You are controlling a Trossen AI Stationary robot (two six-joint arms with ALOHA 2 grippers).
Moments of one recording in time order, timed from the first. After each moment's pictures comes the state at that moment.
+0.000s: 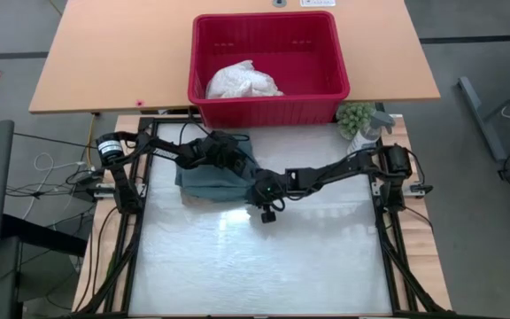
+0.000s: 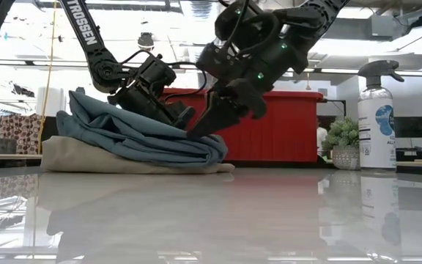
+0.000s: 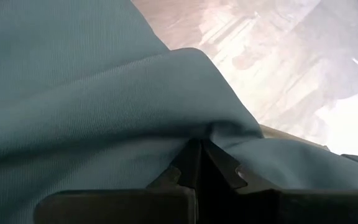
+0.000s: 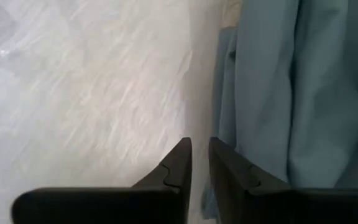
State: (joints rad) left arm 0.48 1.80 0.75 0.44 0.04 -0.40; right arm 0.00 1.88 1.13 0.06 -0.04 -0.32
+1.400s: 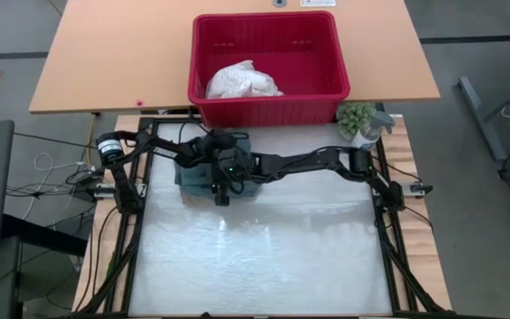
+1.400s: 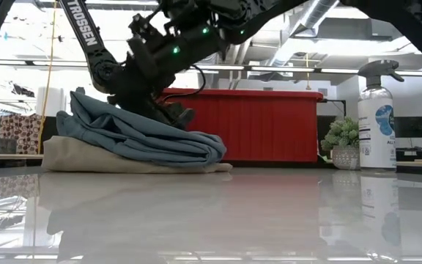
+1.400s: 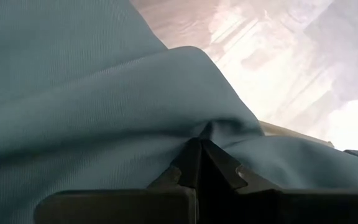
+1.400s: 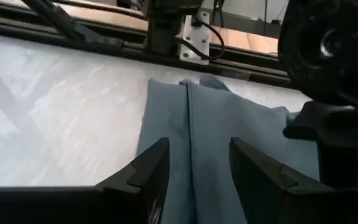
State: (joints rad) left arm 0.50 1.80 0.75 0.42 0.02 -0.38; right arm -0.08 2.22 1.80 -0.01 -0.06 -0.21
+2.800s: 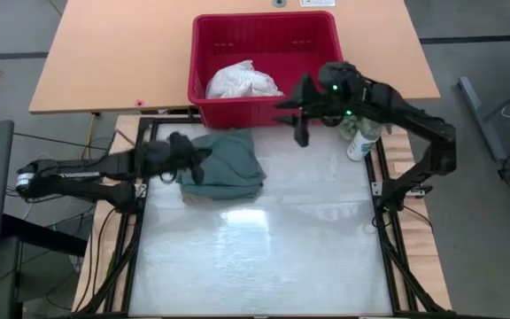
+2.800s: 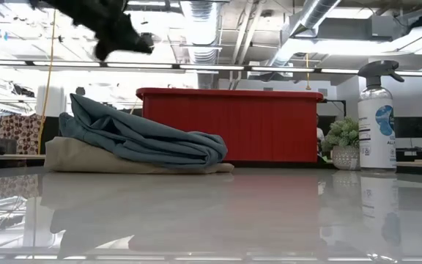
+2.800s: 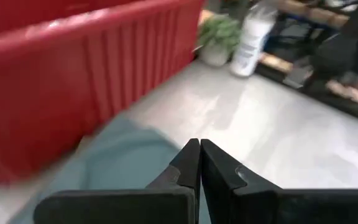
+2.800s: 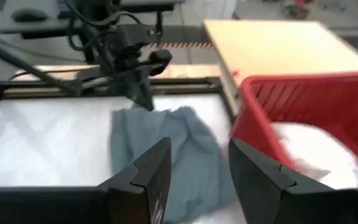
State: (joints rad) left arm 0.16 0.86 0.68 -0.14 -0.36 -0.30; right arm -0.27 1.48 1.86 -0.78 -0.07 -0.17
